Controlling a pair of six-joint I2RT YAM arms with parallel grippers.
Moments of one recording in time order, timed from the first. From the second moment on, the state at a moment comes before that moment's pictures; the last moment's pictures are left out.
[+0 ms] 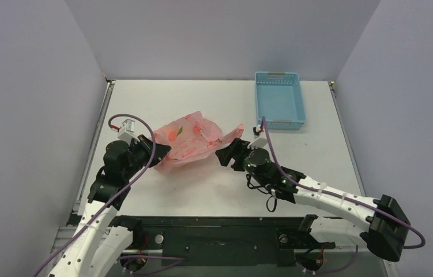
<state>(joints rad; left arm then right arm) -0.25 0.67 0.64 -0.30 0.22 -0.83 0.93 1.05 0.69 0.04 0.34 0.83</state>
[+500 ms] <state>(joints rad) -0.25 0.64 0.64 -0.31 0.22 -0.83 0.97 1.52 0.77 0.32 0.29 1.18</state>
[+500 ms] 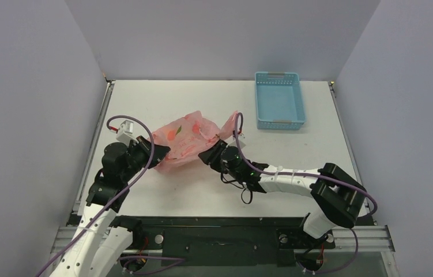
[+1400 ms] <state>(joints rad) -0.25 0.58 0.64 -0.40 0.25 -0.79 0.93 1.68 0.85 0.44 0.18 1.23</state>
